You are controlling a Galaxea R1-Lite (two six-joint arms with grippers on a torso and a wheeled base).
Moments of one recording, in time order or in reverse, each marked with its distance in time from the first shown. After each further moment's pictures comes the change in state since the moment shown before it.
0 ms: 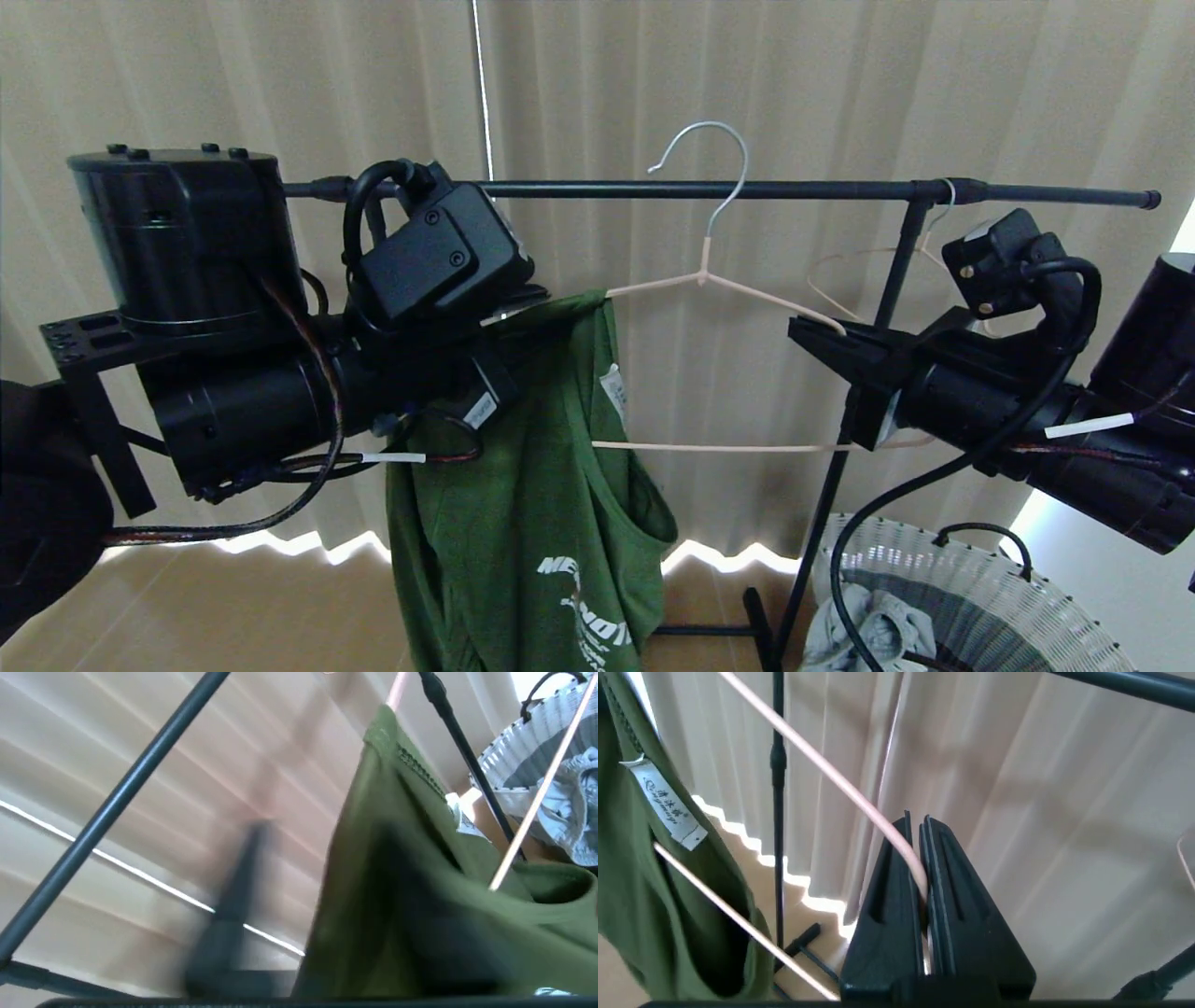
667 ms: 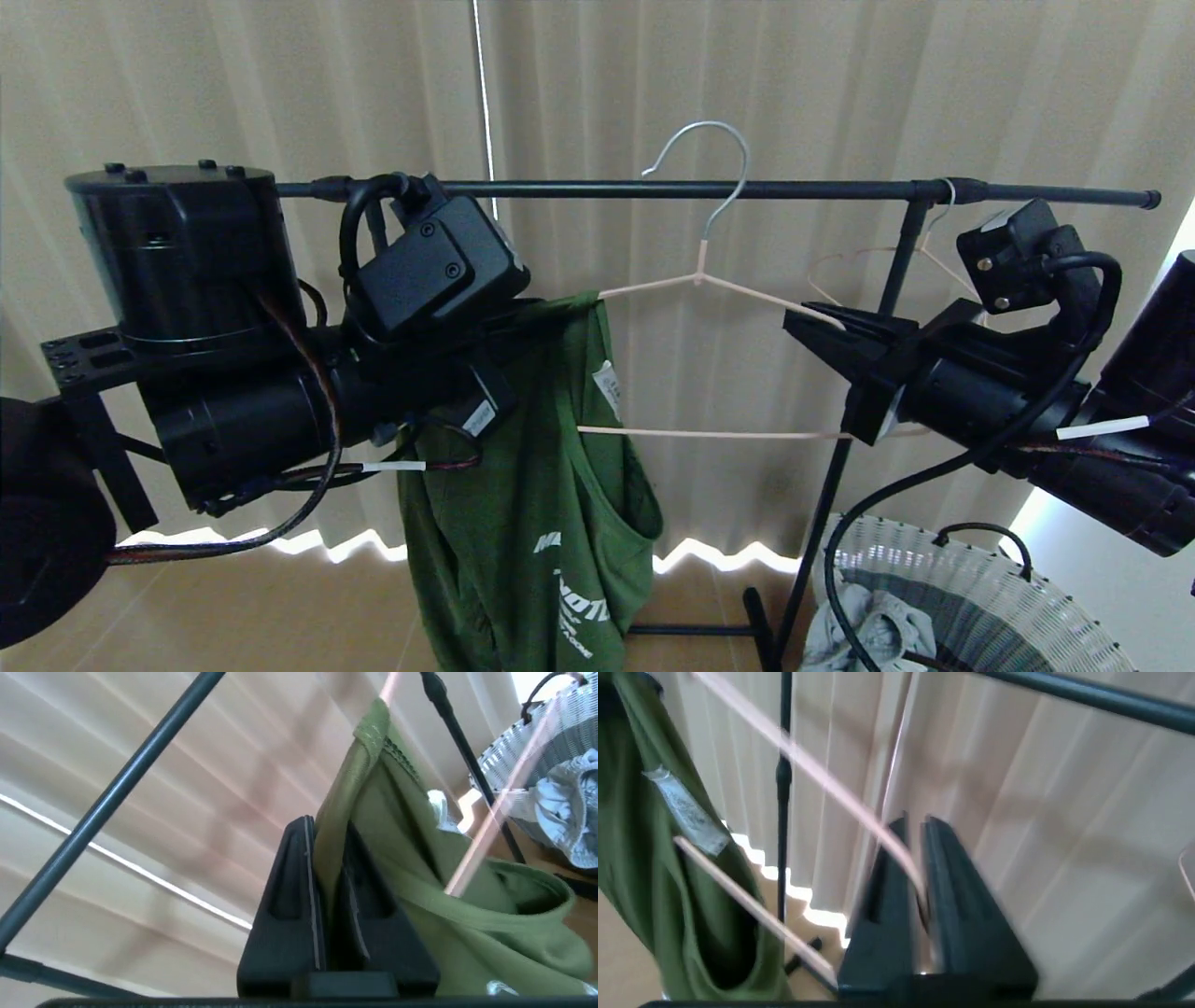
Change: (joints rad) left arm 0.001 -0.003 0.036 -0.045 0.011 -0.011; right arm 0.012 0.000 0.009 -0.053 0.001 0.000
